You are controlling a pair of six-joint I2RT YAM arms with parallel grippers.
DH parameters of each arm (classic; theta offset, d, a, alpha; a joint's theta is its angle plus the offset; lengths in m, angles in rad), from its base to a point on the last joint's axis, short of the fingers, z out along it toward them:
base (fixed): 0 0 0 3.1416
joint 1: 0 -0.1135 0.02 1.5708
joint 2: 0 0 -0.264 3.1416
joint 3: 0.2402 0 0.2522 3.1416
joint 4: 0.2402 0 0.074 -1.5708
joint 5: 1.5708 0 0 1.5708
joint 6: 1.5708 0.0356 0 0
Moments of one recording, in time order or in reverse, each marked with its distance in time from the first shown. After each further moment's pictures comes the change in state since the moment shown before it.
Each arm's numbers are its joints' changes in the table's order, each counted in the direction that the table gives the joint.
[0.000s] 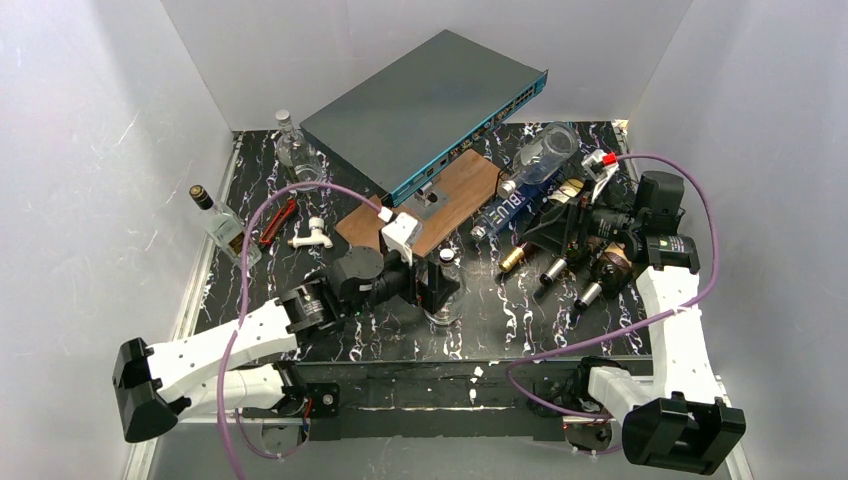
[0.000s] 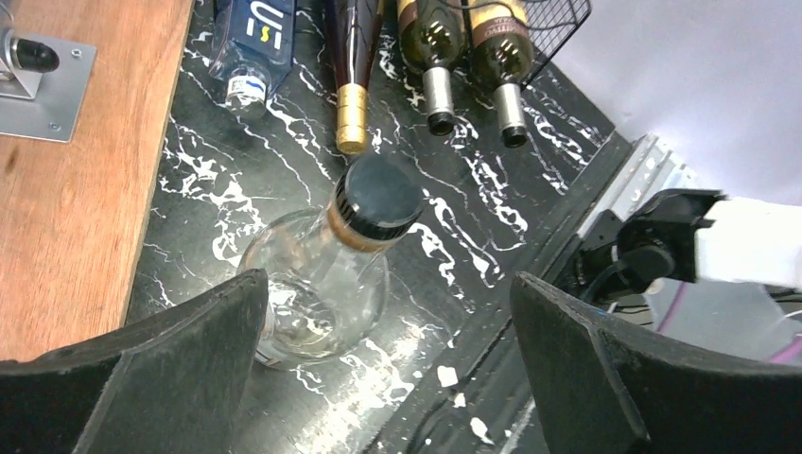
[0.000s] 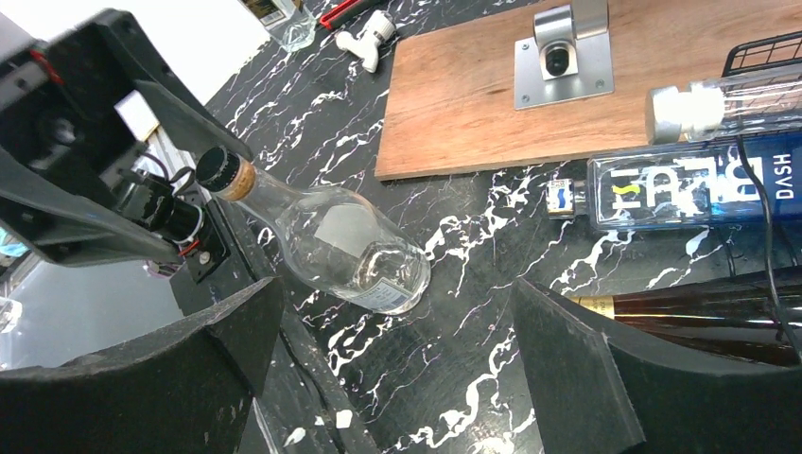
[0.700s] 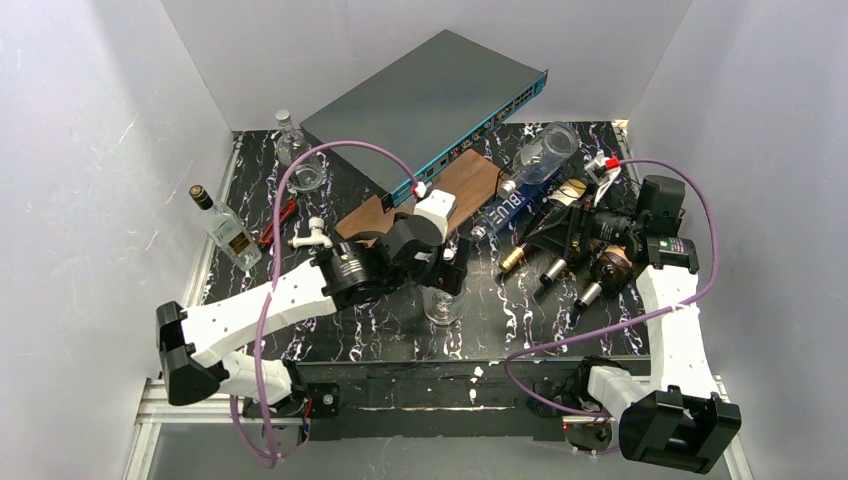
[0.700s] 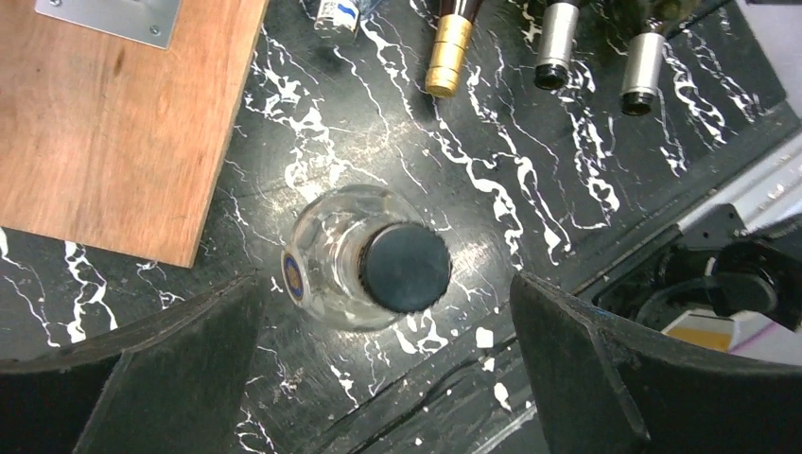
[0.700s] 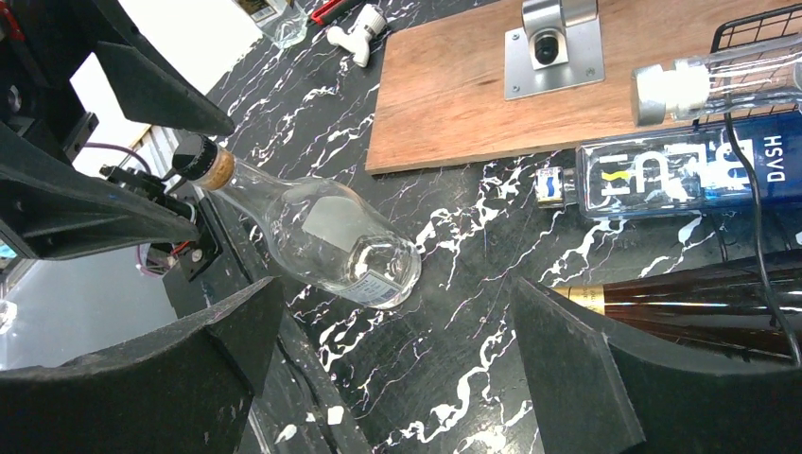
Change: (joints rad) left arm 0.046 0.297 0.525 0.617 -0.187 -0.107; right arm 0.043 0.008 -0.038 -0.008 -0.032 -0.037
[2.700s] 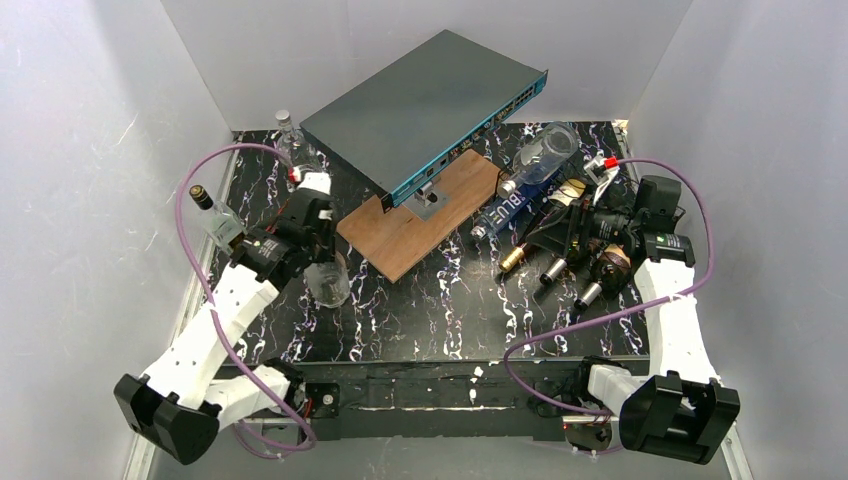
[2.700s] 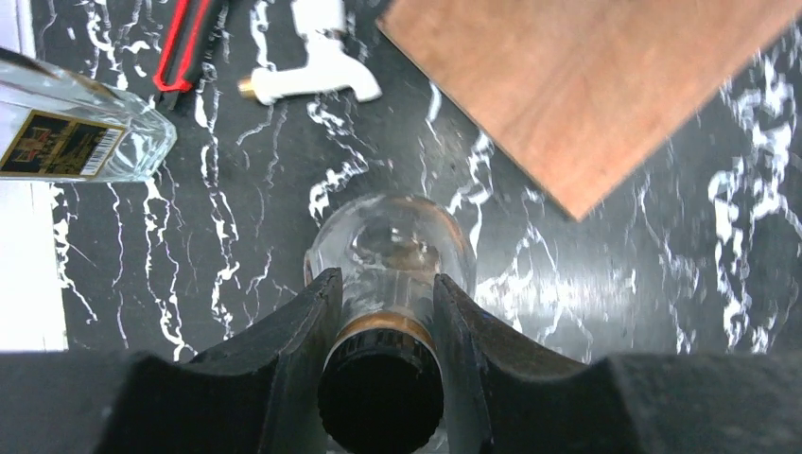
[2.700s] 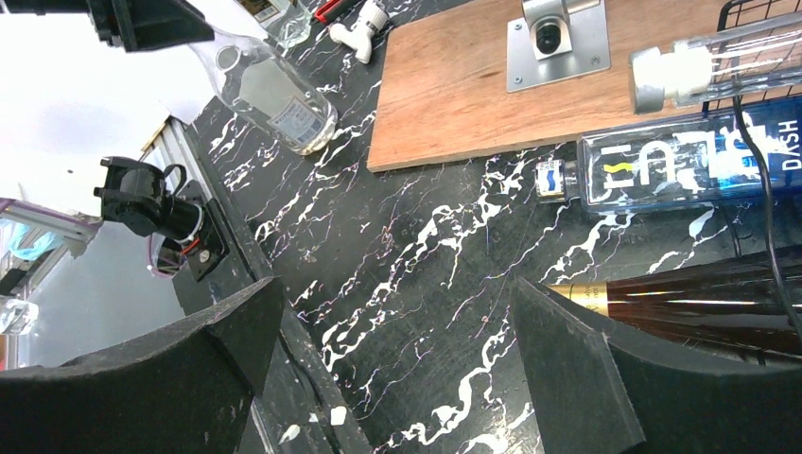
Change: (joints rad) left arm -0.560 -0.218 -0.130 0.304 -0.092 0.180; right arm 0.014 0.041 -0.026 -0.035 -0.026 0.008
